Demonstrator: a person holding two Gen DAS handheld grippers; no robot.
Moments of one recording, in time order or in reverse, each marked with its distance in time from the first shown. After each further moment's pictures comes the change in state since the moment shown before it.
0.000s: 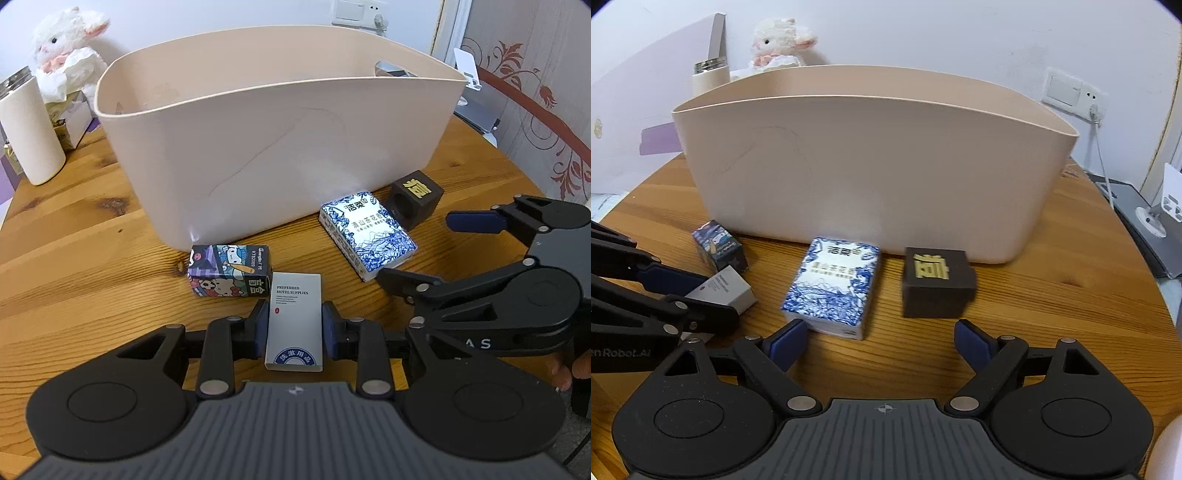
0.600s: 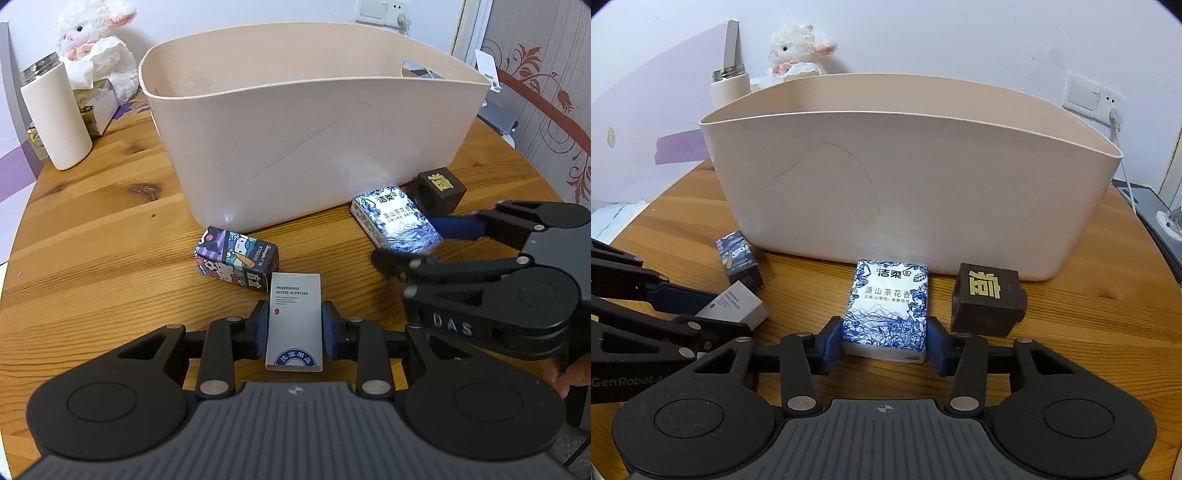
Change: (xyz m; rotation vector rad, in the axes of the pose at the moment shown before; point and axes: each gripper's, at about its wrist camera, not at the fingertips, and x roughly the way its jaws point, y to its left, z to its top) left arm -0.010 0.015 -0.005 -0.033 0.013 0.047; right arm 0.003 0.022 0.010 0.020 -0.022 0.053
